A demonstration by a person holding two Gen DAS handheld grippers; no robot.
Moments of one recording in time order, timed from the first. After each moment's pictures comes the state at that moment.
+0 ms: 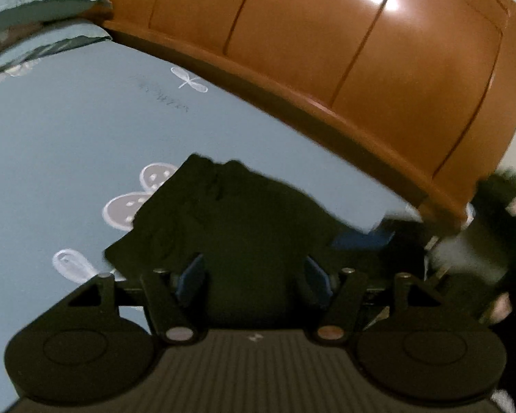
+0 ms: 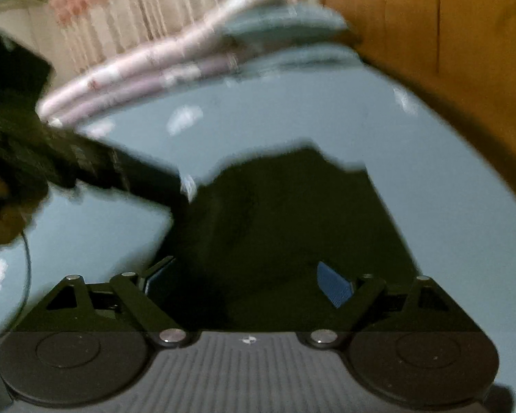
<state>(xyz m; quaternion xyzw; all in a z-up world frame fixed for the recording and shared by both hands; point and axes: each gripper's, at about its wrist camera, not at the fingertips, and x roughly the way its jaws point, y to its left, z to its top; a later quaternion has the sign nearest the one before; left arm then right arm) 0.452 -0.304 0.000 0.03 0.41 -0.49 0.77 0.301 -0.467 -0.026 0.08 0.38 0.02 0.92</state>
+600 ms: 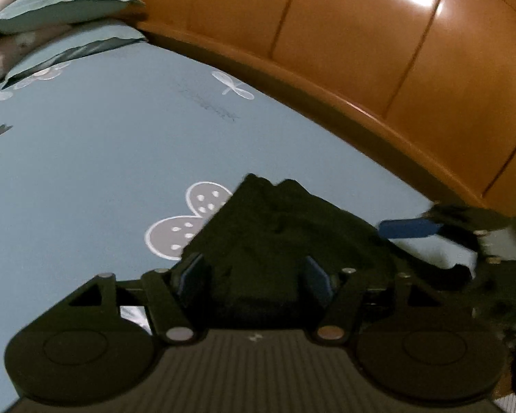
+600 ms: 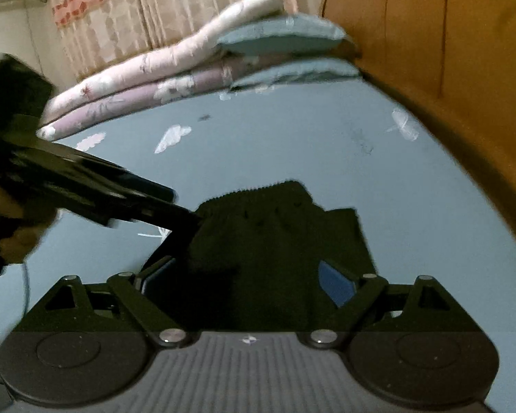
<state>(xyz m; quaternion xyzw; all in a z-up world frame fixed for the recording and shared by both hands) 0.485 -0.301 -0.002 0.06 0.42 -0.42 0.80 0.346 -0.487 -0.004 0.09 0.36 0.04 0.93</state>
